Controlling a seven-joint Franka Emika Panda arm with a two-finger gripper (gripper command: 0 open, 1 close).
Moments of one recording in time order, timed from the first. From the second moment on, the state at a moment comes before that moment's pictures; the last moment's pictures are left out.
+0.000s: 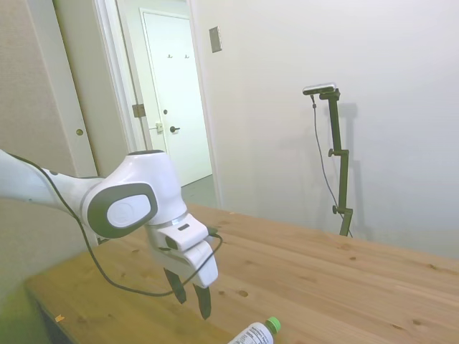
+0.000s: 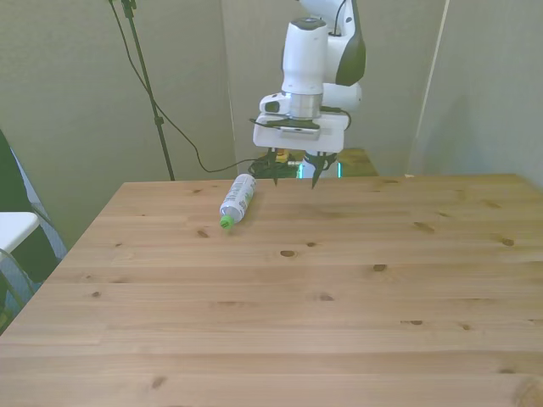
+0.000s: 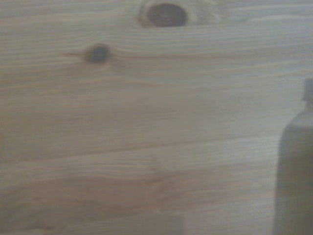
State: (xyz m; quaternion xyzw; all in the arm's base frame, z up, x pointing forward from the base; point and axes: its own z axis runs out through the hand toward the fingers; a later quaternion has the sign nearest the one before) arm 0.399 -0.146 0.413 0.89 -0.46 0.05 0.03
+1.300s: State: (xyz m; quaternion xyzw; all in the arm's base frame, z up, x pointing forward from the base) arm 0.455 -0.249 0.387 0.84 -0.54 0.08 0.07
